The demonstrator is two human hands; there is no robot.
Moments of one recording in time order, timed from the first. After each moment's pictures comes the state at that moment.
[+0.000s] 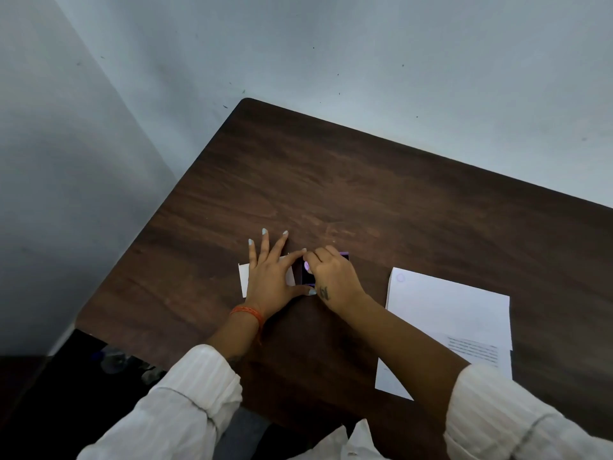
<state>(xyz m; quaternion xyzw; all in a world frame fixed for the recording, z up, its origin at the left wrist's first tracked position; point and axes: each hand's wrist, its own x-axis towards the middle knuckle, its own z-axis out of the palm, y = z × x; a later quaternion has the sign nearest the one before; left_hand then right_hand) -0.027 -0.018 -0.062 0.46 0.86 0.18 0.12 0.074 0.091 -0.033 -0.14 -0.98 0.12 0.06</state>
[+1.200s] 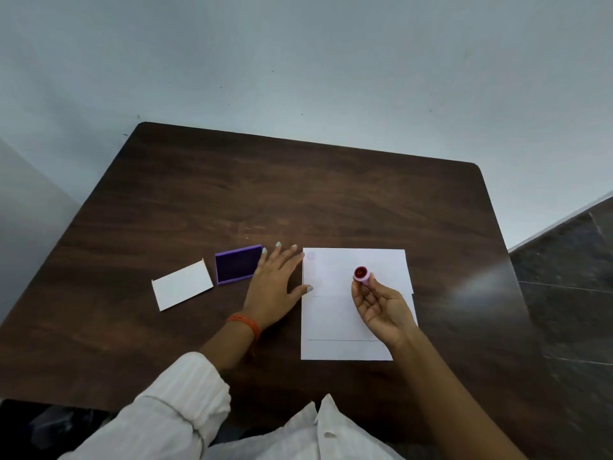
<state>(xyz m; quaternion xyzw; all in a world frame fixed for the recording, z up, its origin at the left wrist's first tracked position) 0.094 0.051 -0.028 0.58 0.78 0.17 0.17 0.287 0.136 -0.010 -0.45 -0.06 0.85 0.29</state>
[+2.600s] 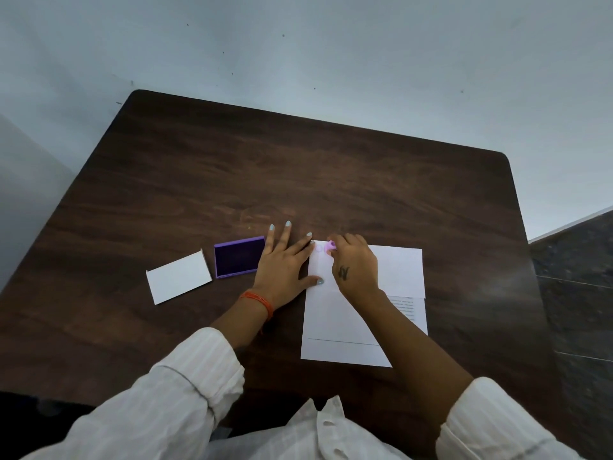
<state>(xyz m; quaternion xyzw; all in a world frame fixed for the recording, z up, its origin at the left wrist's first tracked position) 0.081 0.089 -0.045 0.63 0.76 0.00 0.14 0.200 0.167 -0.039 -0.44 -0.87 0.18 0.16</state>
